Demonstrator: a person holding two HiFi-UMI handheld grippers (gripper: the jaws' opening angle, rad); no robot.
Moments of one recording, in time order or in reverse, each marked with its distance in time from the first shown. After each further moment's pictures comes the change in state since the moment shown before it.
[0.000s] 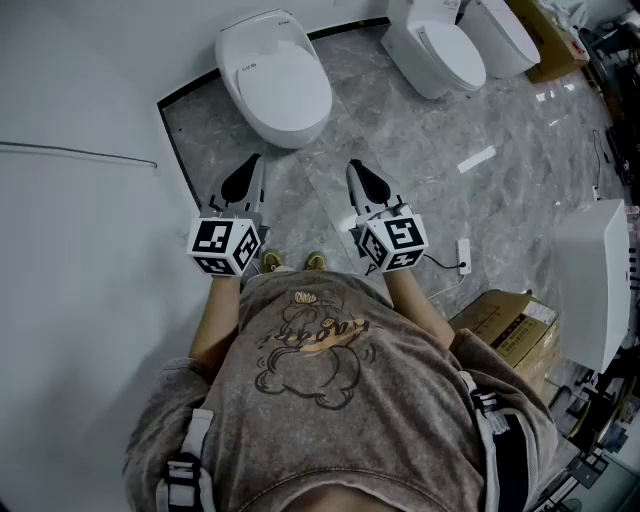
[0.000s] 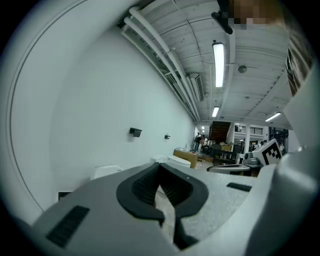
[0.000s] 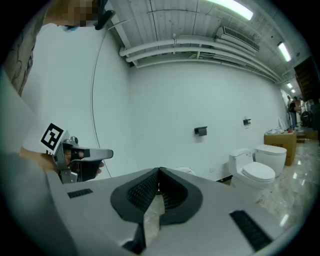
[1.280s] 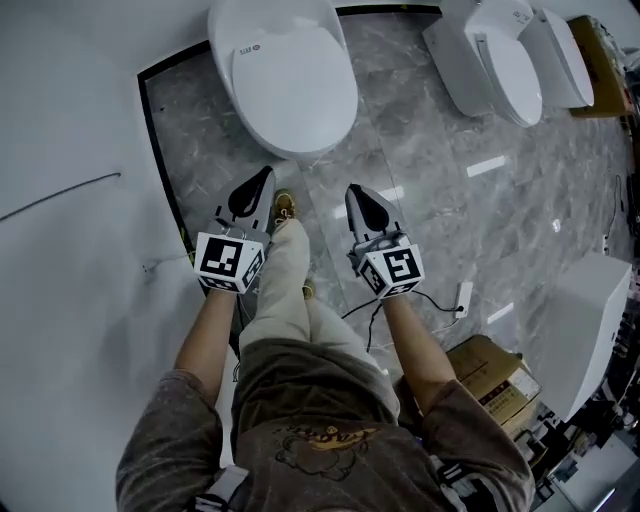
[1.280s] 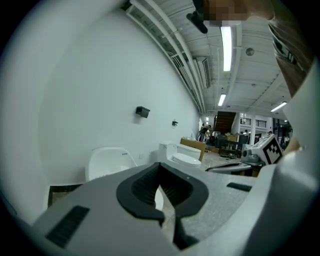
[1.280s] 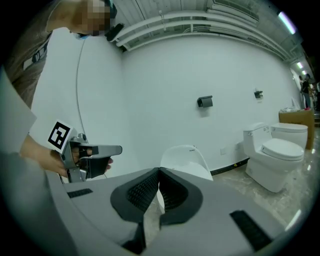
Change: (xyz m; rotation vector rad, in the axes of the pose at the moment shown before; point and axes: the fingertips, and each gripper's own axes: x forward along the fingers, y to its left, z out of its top) left arm 0.220 0.136 -0.184 0.030 0.072 0.031; right arm 0.219 -0.132 -0.195 0.042 0.095 0.122
